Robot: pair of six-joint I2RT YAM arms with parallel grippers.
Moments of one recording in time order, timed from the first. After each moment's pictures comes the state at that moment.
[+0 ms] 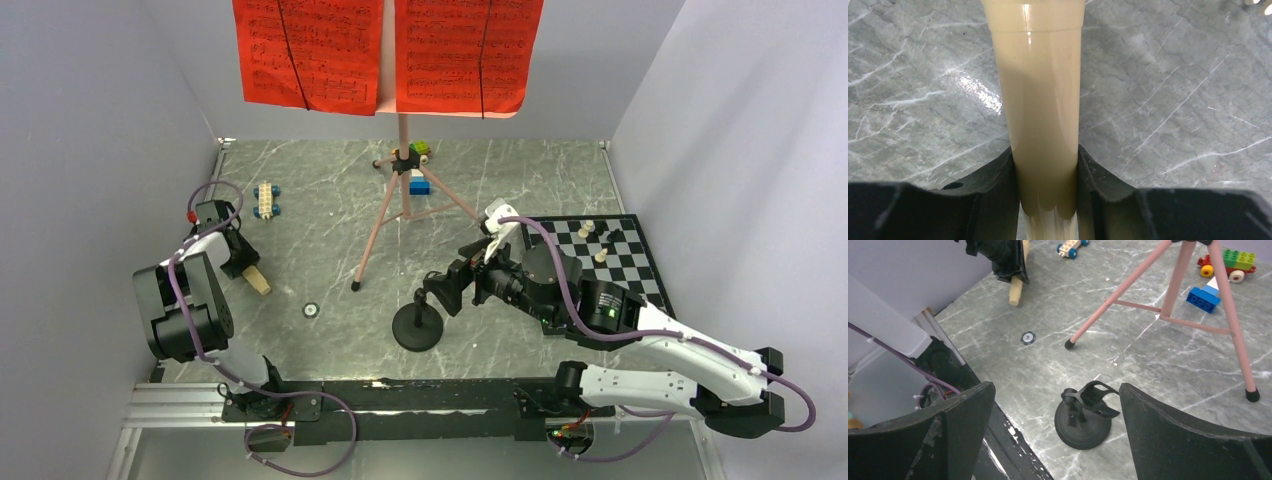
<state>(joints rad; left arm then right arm) 0.35 1.60 0.87 -0.31 -0.11 -0.41 1.17 0.86 1.07 -0.43 0.27 0.28</state>
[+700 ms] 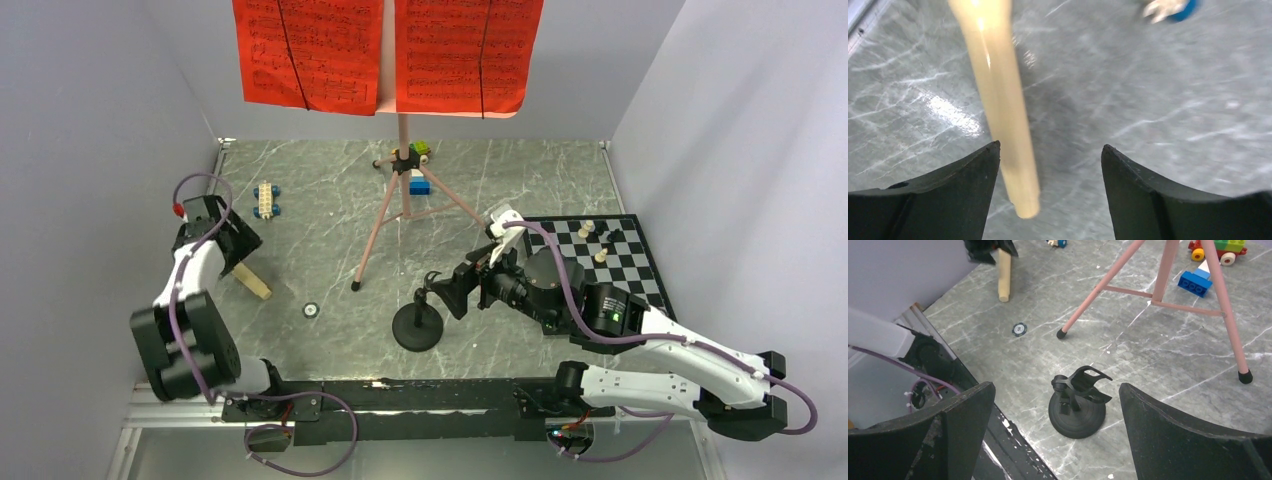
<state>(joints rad) 0.35 1.45 0.86 -0.39 -0.07 -0.44 1.17 0.82 1.04 -0.47 0.31 0.31</state>
